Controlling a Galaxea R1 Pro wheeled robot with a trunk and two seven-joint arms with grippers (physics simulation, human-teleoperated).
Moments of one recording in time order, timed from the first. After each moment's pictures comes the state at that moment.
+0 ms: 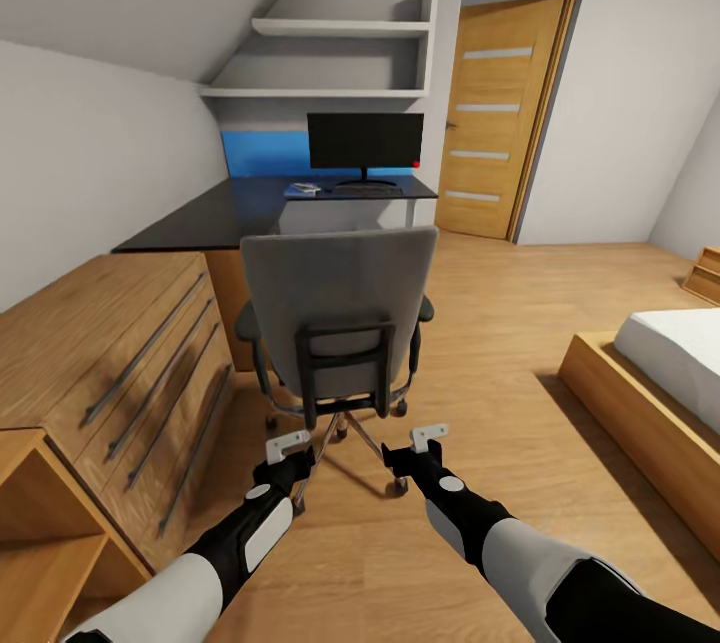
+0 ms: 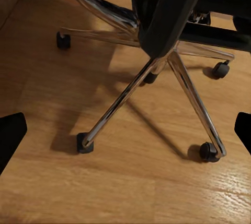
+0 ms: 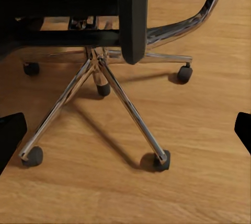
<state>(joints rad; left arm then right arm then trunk) -0.66 -0.08 -0.46 -0.47 0.64 -0.08 0.32 -0.81 0.13 0.60 -0.16 -0.45 -0.23 -0.02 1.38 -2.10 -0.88</state>
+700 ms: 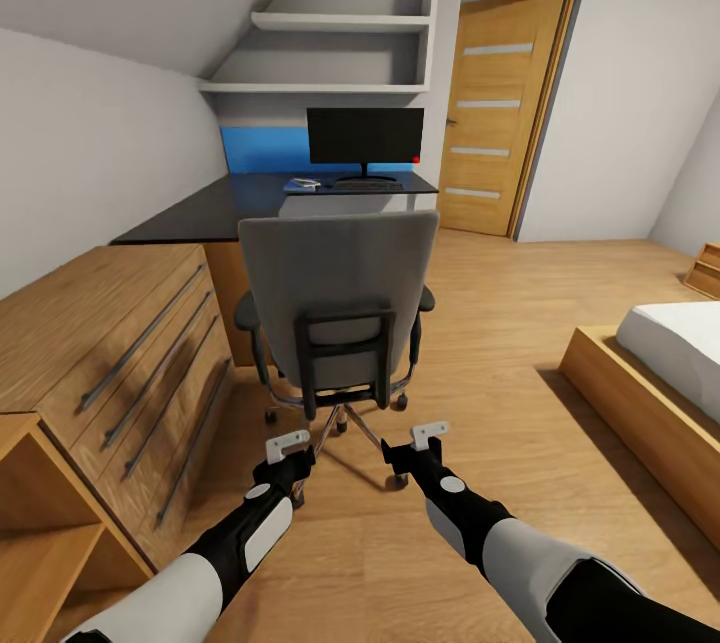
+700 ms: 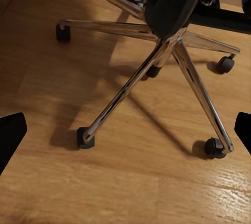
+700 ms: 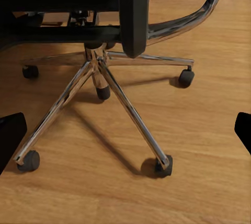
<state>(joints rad) -0.66 -0.08 -0.46 -0.48 0.64 -0.08 0.32 -0.81 0.13 0.60 -0.16 -0.44 -0.28 -0.02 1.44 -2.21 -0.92</state>
